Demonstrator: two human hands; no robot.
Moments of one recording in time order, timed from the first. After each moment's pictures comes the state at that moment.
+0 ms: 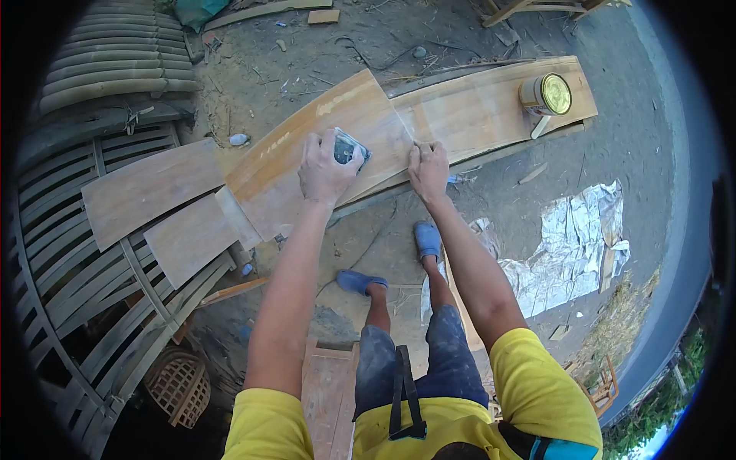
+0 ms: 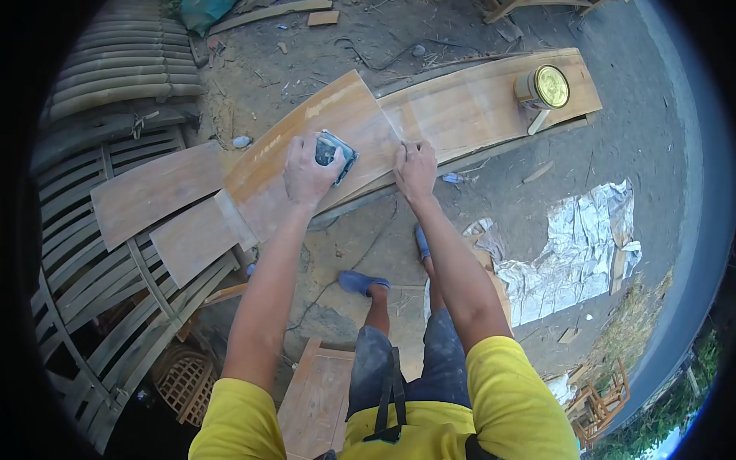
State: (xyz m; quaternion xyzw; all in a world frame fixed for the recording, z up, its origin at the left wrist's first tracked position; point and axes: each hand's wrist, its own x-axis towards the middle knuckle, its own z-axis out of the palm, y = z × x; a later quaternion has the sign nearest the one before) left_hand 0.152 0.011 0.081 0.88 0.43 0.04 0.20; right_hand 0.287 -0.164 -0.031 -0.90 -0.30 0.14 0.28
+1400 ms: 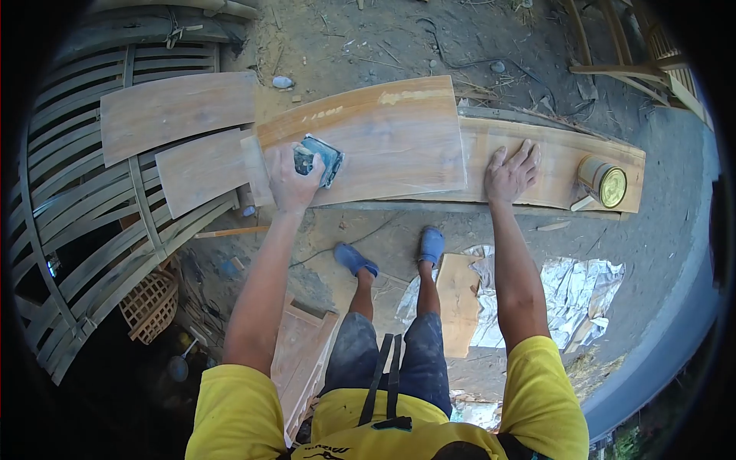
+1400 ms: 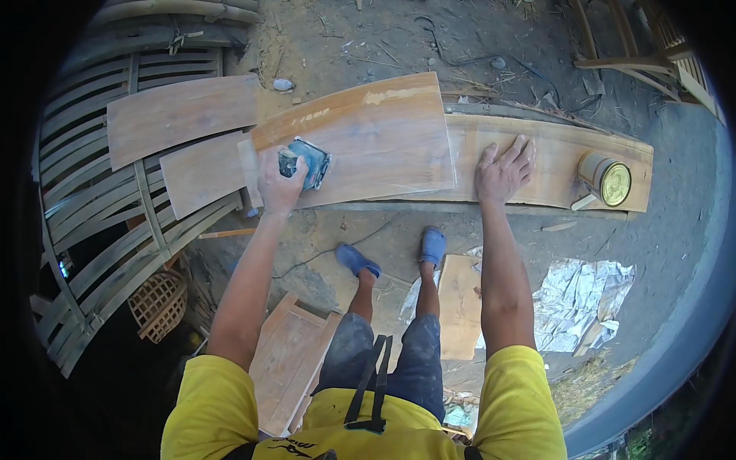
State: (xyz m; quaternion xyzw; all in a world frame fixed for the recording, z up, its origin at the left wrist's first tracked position) left_hand 0.021 0.059 0.071 0.79 0.59 0.15 0.13; right_hand 0.396 -0.147 -0.079 -0.94 -0.32 -0.04 0.14
